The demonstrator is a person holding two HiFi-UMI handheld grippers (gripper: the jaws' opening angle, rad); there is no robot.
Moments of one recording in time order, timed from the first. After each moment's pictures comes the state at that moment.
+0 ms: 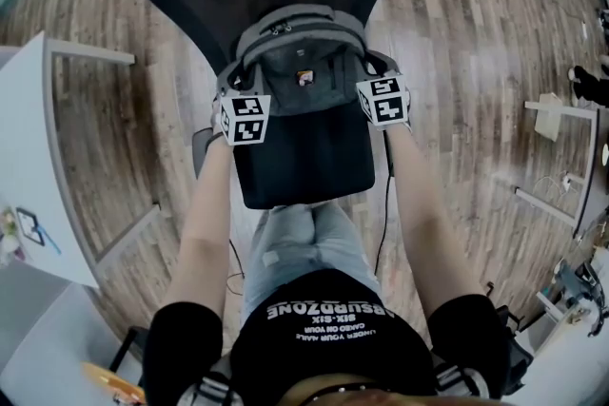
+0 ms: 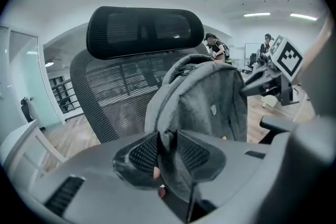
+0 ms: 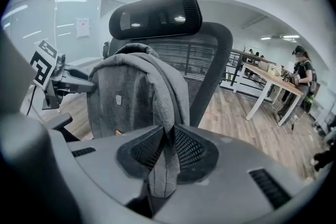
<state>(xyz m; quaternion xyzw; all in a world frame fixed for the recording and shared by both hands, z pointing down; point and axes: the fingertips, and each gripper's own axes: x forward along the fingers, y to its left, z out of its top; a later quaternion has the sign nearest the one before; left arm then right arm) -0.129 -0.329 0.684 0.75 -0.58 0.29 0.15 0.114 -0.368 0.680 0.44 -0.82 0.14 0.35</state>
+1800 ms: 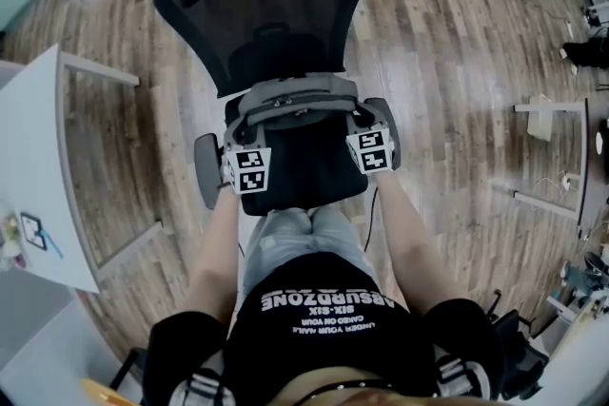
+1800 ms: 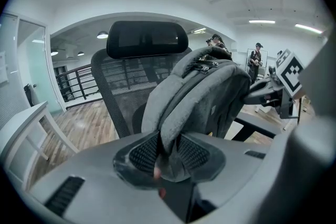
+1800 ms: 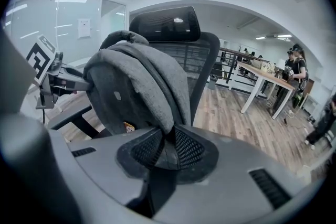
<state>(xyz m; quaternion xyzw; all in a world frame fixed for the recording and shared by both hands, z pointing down) -0.106 -0.191 0.669 0.74 -0.58 0.28 0.20 0.140 -0.228 0.671 0.46 -0.81 0.15 0.34</state>
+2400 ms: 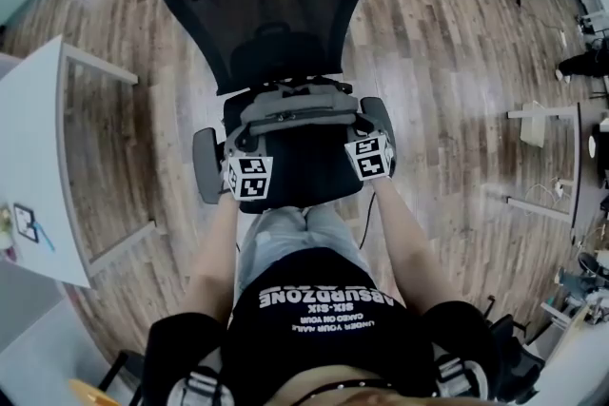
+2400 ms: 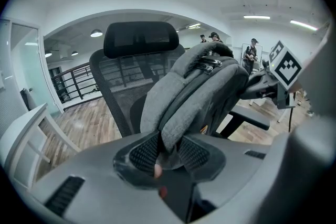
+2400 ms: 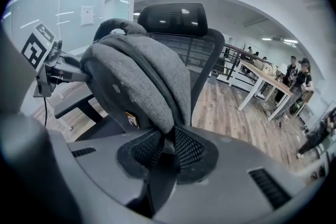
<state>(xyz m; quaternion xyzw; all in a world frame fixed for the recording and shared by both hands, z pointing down) -0.099 -0.144 0.667 0.75 -0.56 0.30 0.20 0.147 -0.183 0.671 0.45 -0.79 0.14 0.40</state>
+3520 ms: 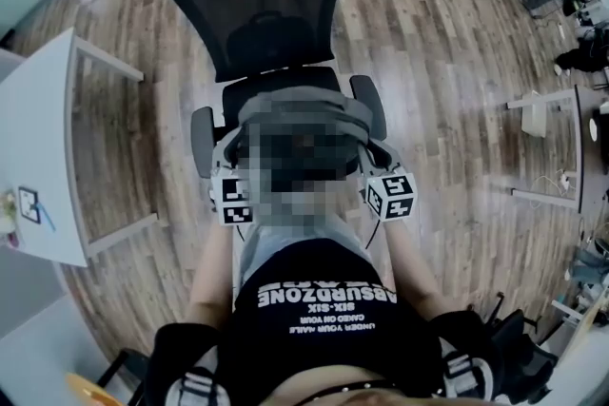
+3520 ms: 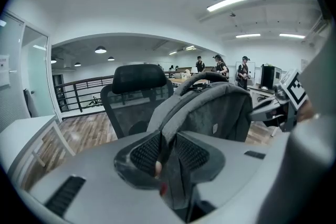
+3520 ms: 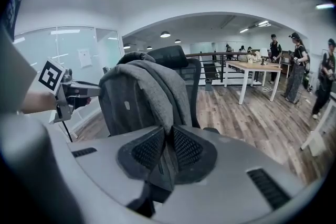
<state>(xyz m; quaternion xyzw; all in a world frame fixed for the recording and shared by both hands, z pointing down) -0.060 -0.037 0.511 0.78 -0.57 0.21 0.15 0.190 -0.024 0.541 0.48 -0.82 0.21 0.23</state>
